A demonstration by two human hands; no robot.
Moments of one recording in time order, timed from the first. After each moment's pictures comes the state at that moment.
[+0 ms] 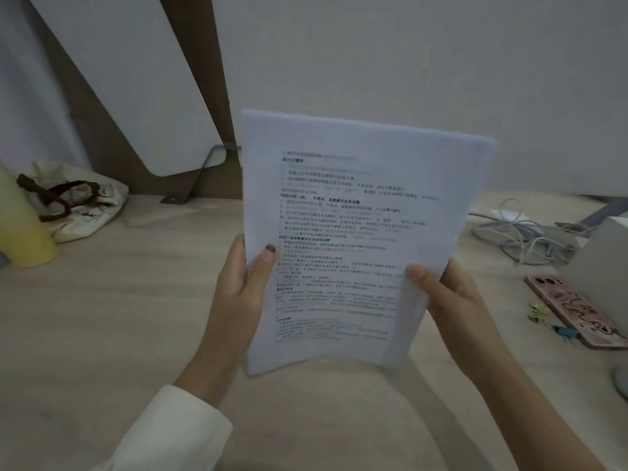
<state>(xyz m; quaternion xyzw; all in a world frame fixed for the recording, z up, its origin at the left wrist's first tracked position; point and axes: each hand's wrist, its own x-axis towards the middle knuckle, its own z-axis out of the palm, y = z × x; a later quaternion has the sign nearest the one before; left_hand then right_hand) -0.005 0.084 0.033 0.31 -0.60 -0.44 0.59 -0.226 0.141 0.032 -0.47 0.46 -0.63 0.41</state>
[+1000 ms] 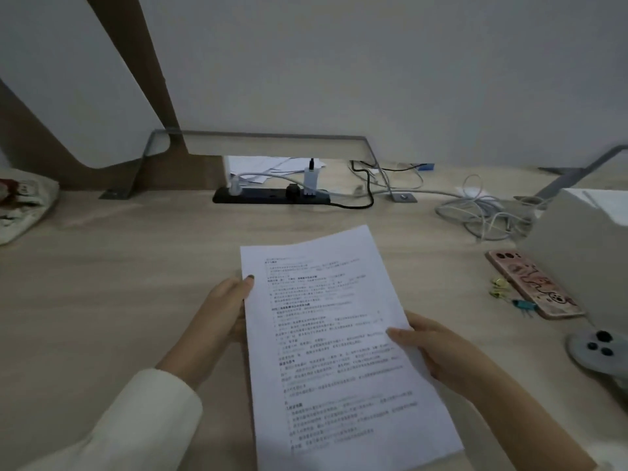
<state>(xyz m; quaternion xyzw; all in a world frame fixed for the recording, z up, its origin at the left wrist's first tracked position) -0.032 0.037 -0.029 0.51 -0.54 -0.58 0.33 -0.289 0.158 -0.028 -0.32 0.61 -0.41 0.60</state>
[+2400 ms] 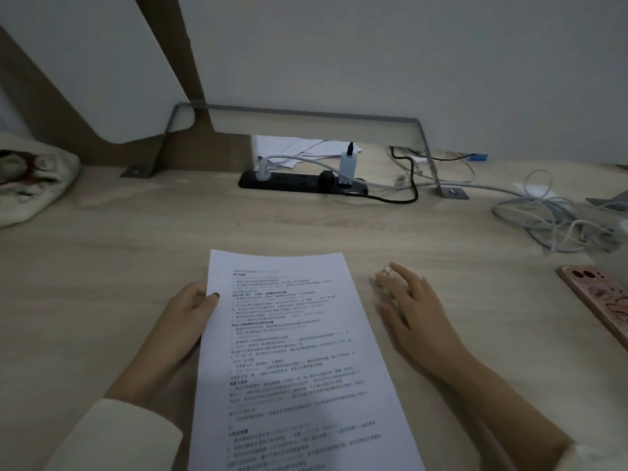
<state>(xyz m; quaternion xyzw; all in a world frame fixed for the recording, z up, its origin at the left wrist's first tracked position) 0.025 -0.003 -0.051 0.61 -0.54 -0.47 0.34 -0.270 0.064 -0.074 -0.68 0.70 -0.19 0.06</state>
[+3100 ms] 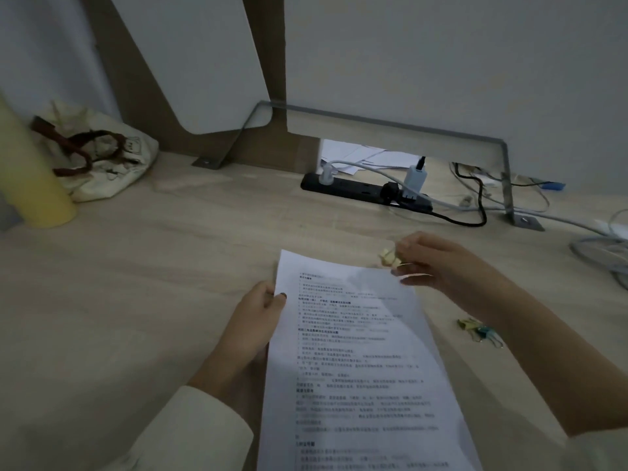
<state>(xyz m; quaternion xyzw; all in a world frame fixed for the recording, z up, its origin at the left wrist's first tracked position) 0.032 -0.016 -0.062 0.62 -0.55 -0.46 0.32 -0.210 -0.016 0.017 -0.50 0.58 -0.37 0.53</state>
